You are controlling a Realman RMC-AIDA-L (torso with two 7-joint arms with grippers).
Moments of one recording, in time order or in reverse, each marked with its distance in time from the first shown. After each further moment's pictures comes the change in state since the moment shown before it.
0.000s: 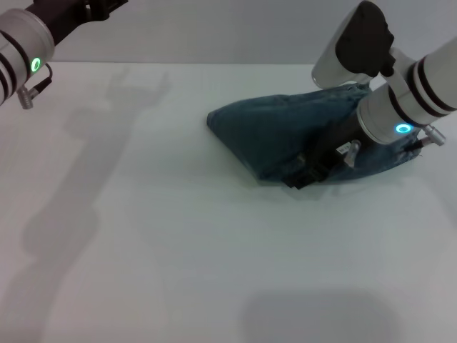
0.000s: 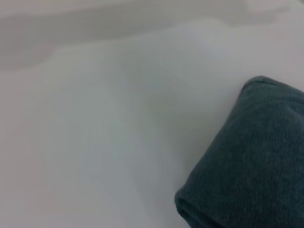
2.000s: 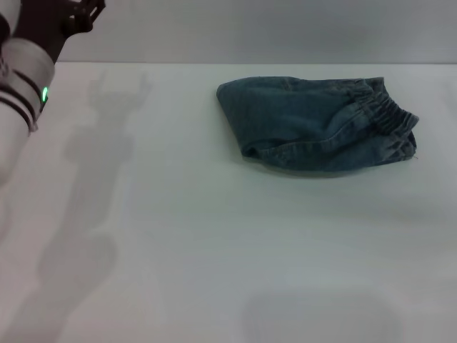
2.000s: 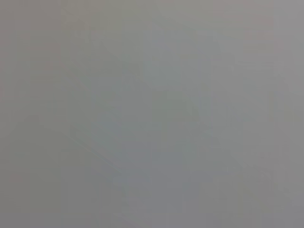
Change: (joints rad) left arm 0.026 -0.001 0.253 -0.146 0.009 -0.514 -0.016; right arm -0.485 0.001 0.346 0.264 1.859 0.036 -1.531
